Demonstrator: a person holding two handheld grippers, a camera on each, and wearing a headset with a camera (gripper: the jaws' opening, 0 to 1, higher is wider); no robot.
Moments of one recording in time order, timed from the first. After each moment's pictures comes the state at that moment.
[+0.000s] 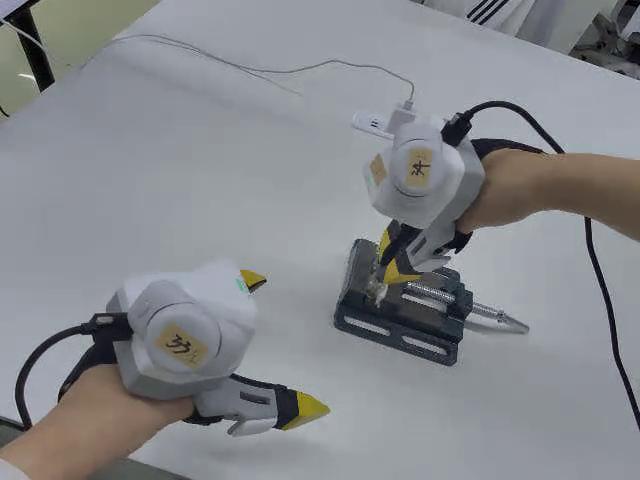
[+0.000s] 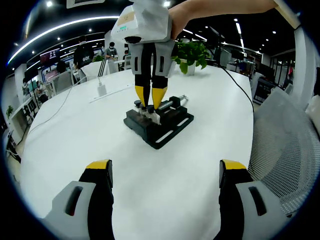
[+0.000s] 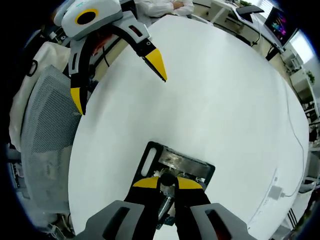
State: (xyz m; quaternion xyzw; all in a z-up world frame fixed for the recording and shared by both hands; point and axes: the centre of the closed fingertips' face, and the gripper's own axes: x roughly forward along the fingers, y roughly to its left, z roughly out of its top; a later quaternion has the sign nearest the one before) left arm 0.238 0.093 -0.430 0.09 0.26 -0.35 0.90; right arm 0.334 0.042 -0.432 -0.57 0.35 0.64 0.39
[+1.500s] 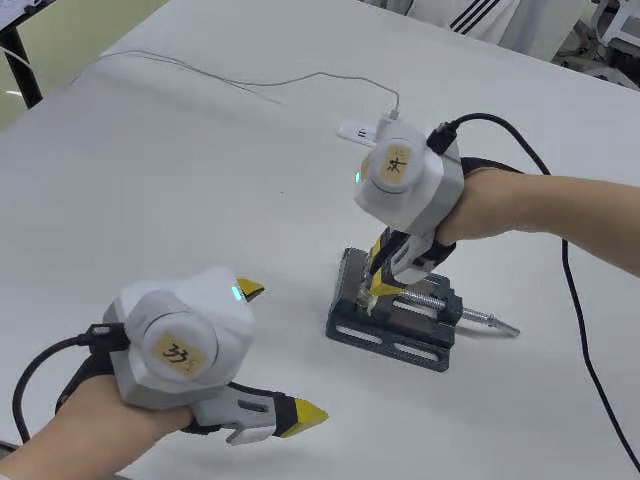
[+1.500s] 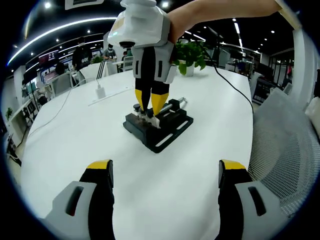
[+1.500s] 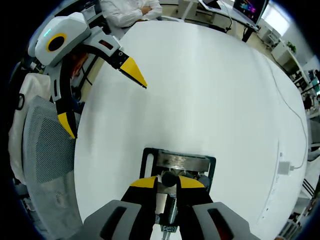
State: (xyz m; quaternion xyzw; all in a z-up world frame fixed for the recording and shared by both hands) left arm 0.242 0.090 -0.424 0.09 0.25 -0.36 0.90; right arm 0.335 0.041 -0.432 -0.51 0.40 0.60 0.47
